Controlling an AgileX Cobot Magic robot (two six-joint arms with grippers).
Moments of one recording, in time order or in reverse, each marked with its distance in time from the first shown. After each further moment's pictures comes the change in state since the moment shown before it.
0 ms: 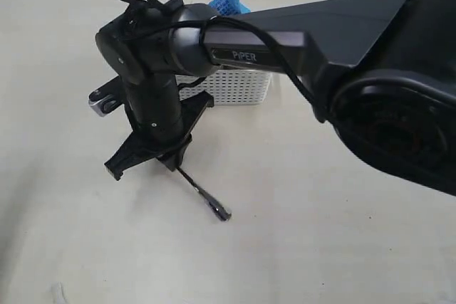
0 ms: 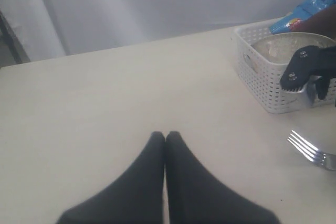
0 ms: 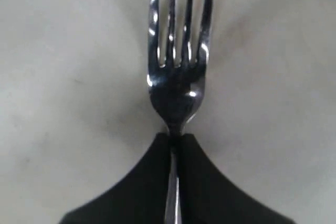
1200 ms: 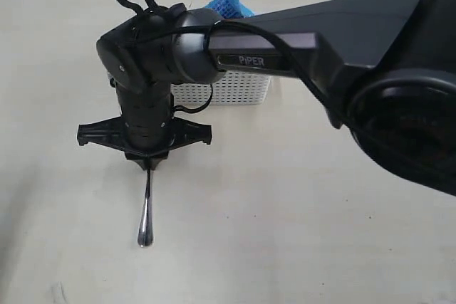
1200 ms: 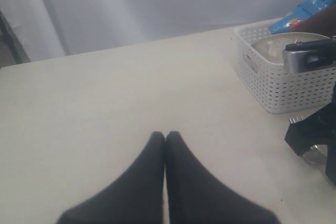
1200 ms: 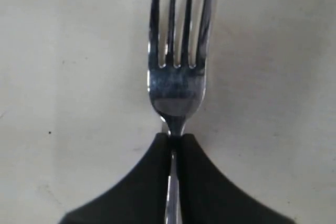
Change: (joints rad) left arm 0.000 0.000 0.000 0.000 0.000 0.000; right arm 0.025 -0.039 0.074 0.066 -0.204 0.673
